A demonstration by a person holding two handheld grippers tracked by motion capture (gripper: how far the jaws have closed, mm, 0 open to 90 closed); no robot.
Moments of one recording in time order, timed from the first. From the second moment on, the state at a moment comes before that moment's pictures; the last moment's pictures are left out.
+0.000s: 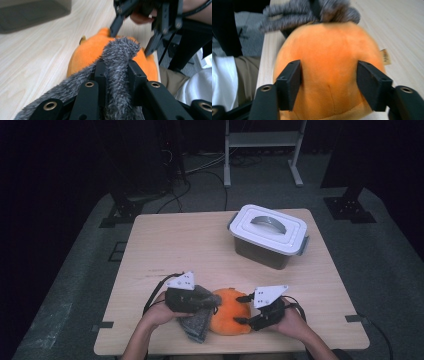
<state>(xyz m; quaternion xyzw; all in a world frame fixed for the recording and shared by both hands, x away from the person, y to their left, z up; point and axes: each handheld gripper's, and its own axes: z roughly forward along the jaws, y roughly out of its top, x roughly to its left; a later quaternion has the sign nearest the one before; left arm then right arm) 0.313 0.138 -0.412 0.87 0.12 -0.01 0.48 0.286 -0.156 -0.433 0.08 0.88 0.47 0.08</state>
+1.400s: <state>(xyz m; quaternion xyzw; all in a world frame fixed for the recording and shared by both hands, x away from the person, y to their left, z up) 0.308 0.134 -0.413 0.88 0.08 -0.05 0.46 0.302 -0.140 -0.442 0.13 0.88 0.46 0.00</state>
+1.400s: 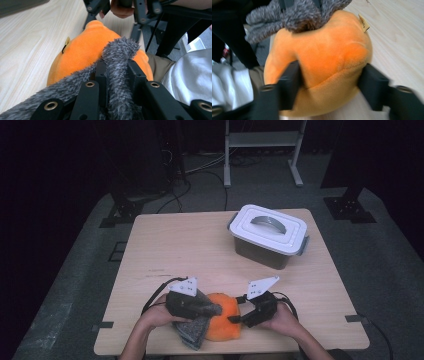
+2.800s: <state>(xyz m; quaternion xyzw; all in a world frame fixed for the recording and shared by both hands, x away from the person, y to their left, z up) 0.311 0.144 -0.413 0.87 0.09 -0.06 0.48 0.290 -0.150 -0.422 0.09 0.87 0.48 0.07</state>
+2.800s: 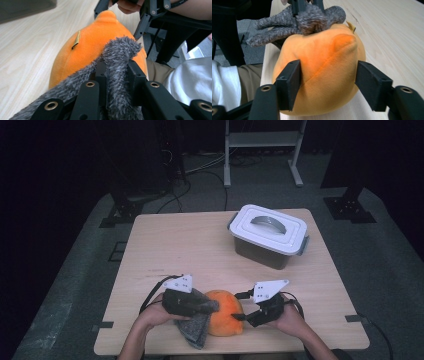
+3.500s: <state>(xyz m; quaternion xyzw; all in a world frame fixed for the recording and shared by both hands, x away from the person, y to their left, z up) 0.306 0.129 -0.389 0.85 0.09 -0.01 0.51 0.270 -0.130 -0.418 0.03 0.89 0.45 0.12</state>
